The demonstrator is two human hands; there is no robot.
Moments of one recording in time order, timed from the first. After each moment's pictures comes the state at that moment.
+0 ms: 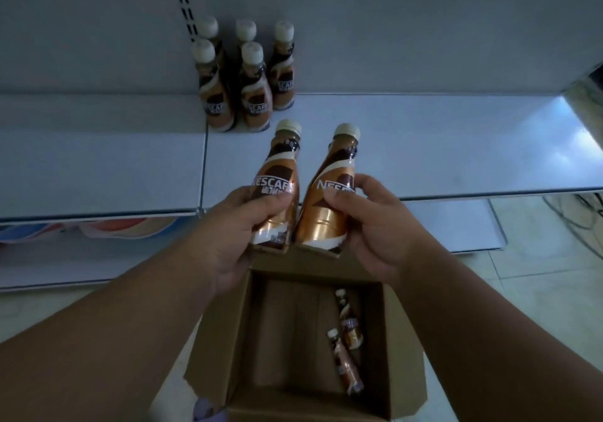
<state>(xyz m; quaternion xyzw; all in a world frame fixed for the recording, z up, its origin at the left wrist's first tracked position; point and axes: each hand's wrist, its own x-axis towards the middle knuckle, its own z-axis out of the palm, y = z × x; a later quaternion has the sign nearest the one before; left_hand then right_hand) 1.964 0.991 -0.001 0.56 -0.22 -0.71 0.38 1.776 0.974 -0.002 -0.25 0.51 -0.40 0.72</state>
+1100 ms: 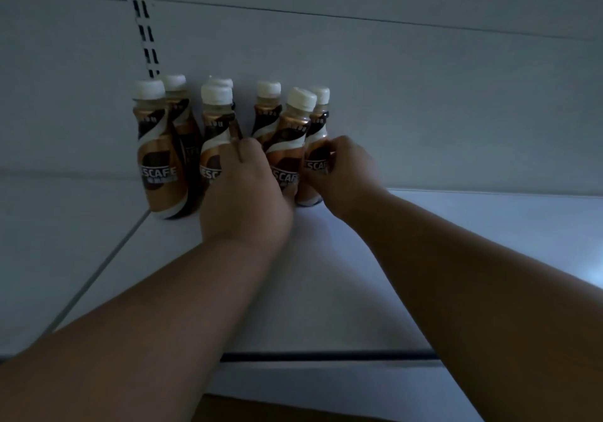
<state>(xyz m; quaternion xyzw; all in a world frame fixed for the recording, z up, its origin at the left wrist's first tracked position) 1.907 0.779 -0.134 0.72 -0.57 0.10 0.38 1.787 0.702 -0.126 -0.71 0.57 -0.39 0.15</state>
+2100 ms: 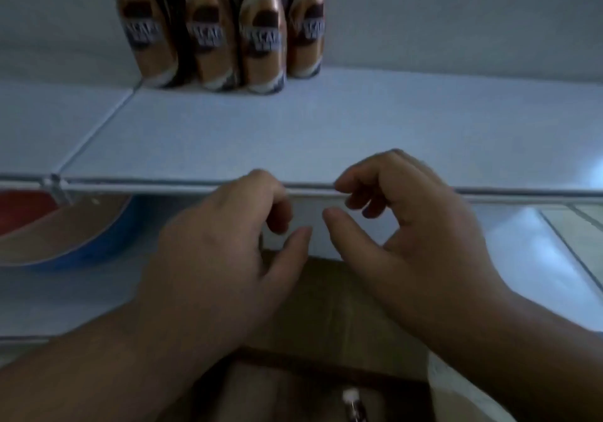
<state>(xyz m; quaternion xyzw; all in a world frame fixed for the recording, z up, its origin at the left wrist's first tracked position) 1.895 0.969 -0.183 0.59 -0.74 -0.03 0.34 1.721 0.938 -0.170 -0.81 0.46 -0.35 0.13</state>
